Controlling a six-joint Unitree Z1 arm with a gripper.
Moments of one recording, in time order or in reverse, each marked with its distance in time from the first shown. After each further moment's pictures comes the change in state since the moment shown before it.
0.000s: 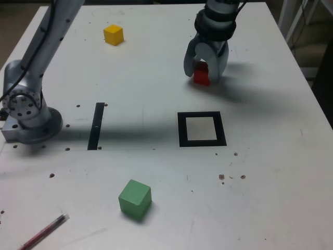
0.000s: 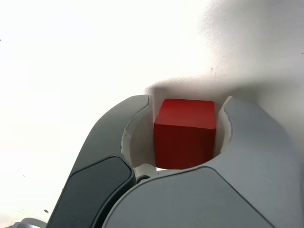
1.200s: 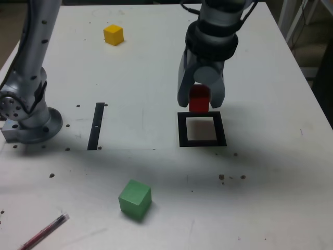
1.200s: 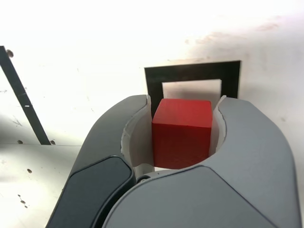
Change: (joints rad) arm -0.359 -0.159 0.089 0.141 -0.114 -0.743
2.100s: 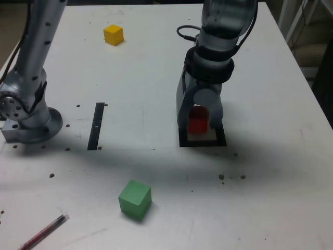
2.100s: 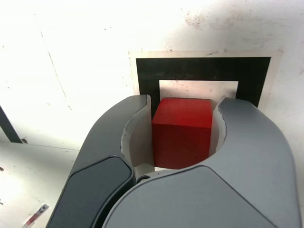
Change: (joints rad) arm 0.008 0.027 0.145 -0.166 -0.086 -0.028
